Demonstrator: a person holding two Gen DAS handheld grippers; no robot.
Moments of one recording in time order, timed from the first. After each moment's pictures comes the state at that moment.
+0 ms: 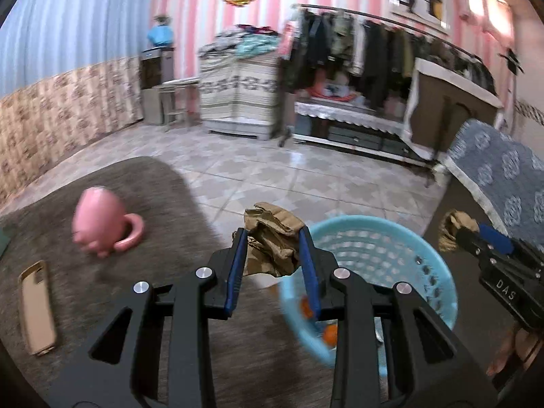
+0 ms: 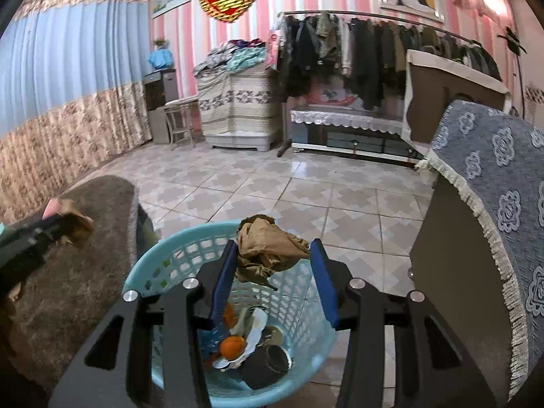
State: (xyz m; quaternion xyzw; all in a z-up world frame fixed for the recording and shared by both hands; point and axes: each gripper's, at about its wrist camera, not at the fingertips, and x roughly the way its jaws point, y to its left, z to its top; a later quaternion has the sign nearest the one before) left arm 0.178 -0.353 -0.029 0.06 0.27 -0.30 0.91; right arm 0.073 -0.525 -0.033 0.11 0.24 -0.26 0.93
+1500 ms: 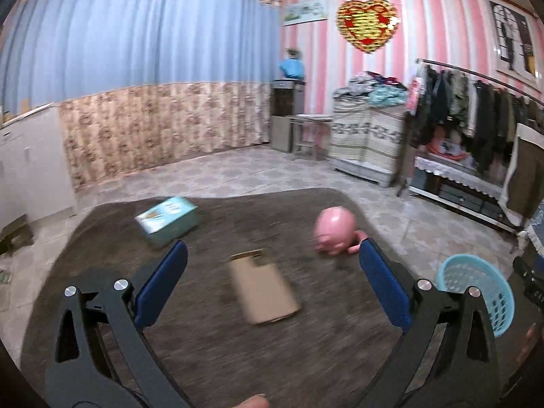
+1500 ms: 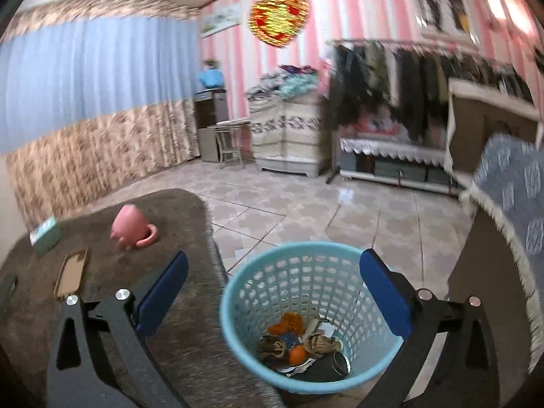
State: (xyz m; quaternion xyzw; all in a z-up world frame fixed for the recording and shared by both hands) left arm 0.122 -0.077 0.052 0.00 0.21 -0.03 0.98; right arm 0.065 -0.416 -0.005 0.06 0.19 -0.16 0.97
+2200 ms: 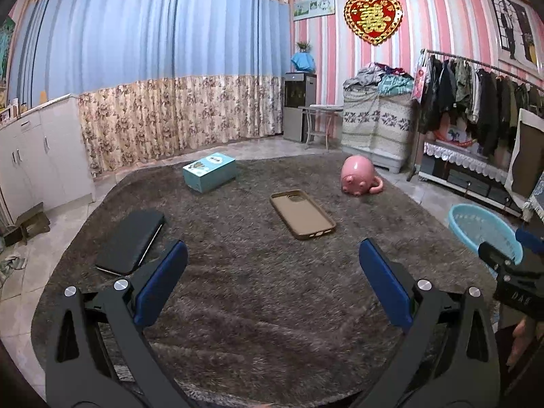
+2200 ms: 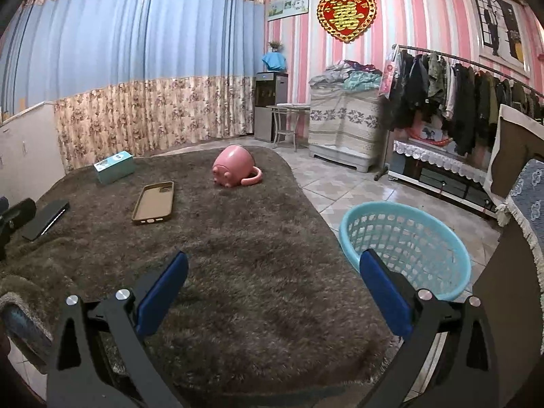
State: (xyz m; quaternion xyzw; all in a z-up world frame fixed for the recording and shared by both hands) left arm 0.022 -0.027 -0.008 0.01 0.21 -0.02 0.98; right arm 0.009 -0.278 -0.038 0.01 0.22 -0.07 0.97
